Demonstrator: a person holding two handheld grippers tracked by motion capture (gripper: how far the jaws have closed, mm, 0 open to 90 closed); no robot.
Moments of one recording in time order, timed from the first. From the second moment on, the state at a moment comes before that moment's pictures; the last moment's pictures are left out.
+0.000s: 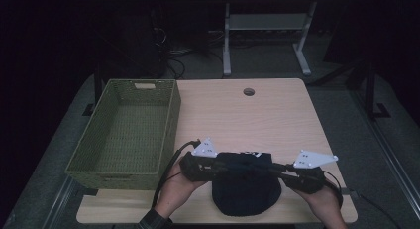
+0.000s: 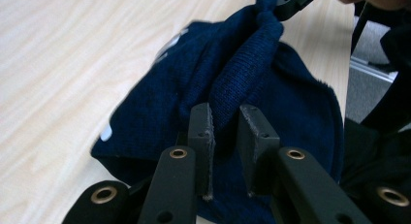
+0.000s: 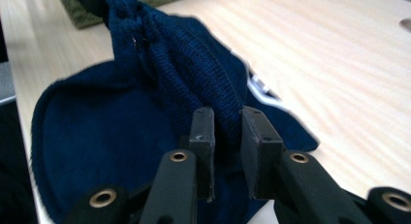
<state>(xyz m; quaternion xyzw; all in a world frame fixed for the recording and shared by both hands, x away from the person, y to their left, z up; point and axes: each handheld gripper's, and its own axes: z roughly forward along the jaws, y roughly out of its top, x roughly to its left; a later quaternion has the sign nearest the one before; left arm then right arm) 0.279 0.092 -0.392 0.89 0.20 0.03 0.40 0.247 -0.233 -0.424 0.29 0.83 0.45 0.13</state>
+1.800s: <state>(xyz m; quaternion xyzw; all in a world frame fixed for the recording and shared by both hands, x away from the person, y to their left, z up) 0.297 0.105 -0.385 0.88 0.26 0.02 0.40 0.257 -0.241 -0.426 0.29 0.84 0.44 0.11</state>
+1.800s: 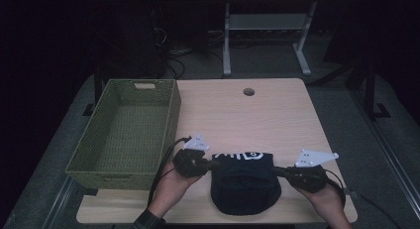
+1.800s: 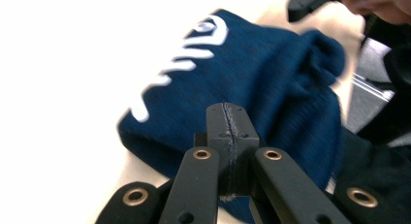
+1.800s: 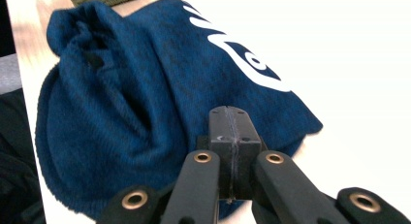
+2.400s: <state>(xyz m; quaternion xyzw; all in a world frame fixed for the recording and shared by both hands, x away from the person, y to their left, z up) 0.334 0.078 -0.413 0.89 0.29 0.01 0.36 0.252 -0.221 -0.433 0.24 0.87 0.44 0.06</state>
